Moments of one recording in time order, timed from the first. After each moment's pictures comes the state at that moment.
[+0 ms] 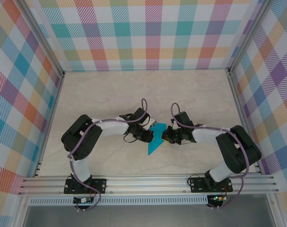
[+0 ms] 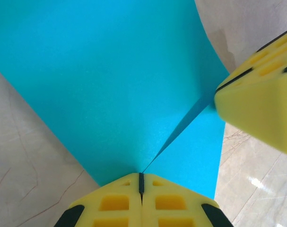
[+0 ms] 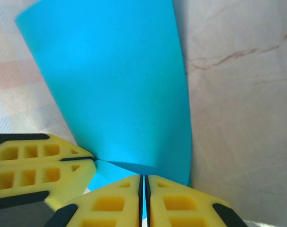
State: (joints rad) left arm -0.75 1.85 1.04 -0.32 0.40 -0.28; right arm 0.51 1.52 0.60 -0.09 -0.48 0.87
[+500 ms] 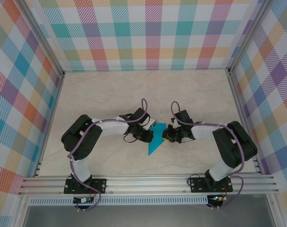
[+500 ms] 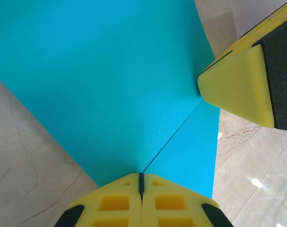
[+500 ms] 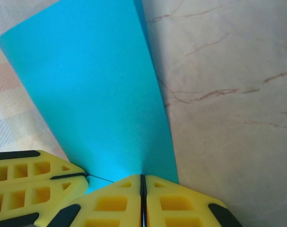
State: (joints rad) left arm -0.75 1.85 1.04 -0.32 0.40 -0.28; right arm 0.47 1.60 0.64 -0.10 -0.51 0.84
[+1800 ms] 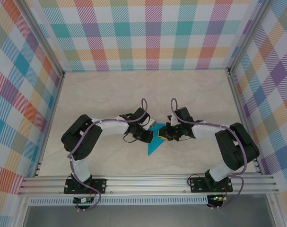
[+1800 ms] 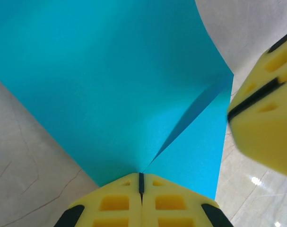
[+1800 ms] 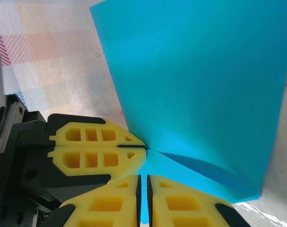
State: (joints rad) left arm -0.75 1.85 1.05 -0.35 0.40 -0.28; right arm 0.49 1.58 0.67 -0.08 -0.68 0.82
